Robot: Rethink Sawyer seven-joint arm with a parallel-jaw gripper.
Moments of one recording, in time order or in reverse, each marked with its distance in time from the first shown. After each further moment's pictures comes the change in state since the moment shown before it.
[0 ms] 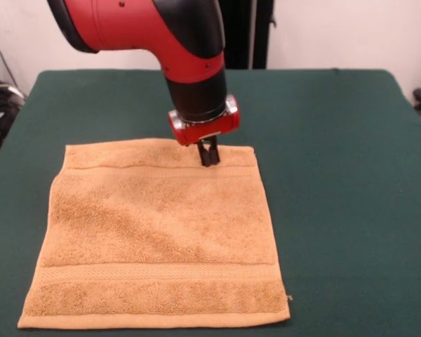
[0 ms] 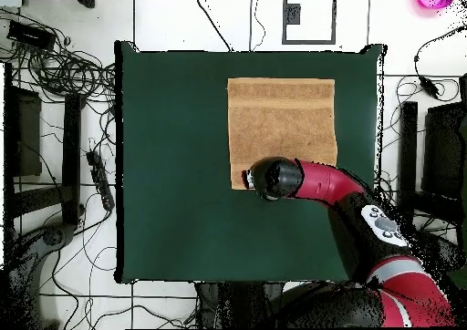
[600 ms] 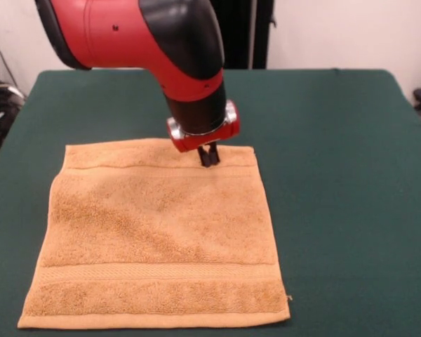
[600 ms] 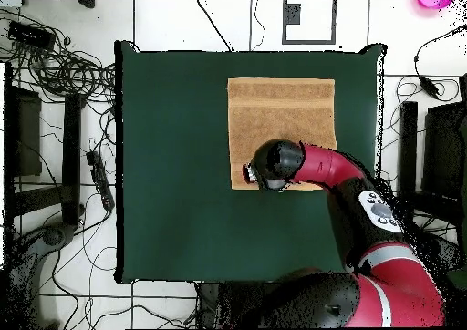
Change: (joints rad) arm 0.036 0.054 -0.018 -0.142 0.045 0.231 0.000
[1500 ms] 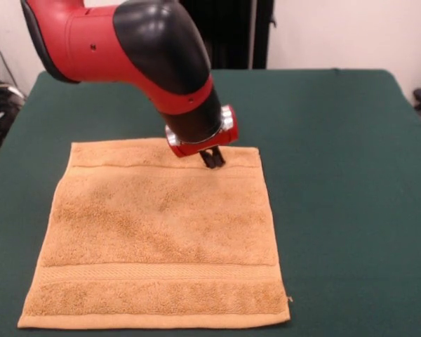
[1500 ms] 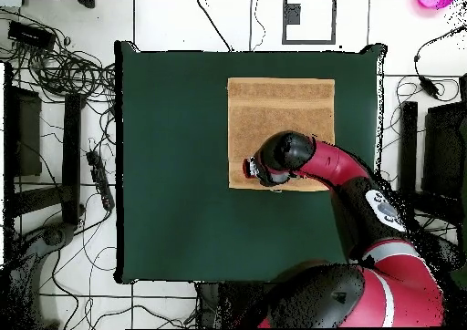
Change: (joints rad) arm -0.016 0.041 -0.004 -0.039 0.125 0.069 0.000
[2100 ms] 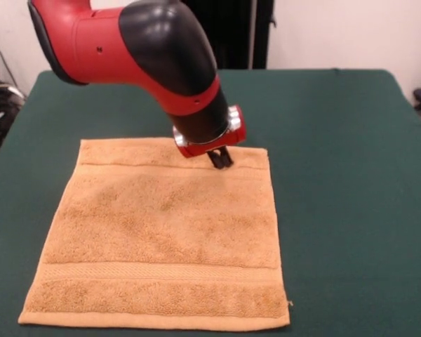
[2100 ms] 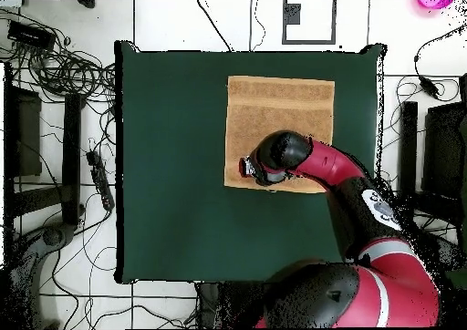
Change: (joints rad) arm 0.015 0.000 0.000 0.011 0.030 -0.012 0.000
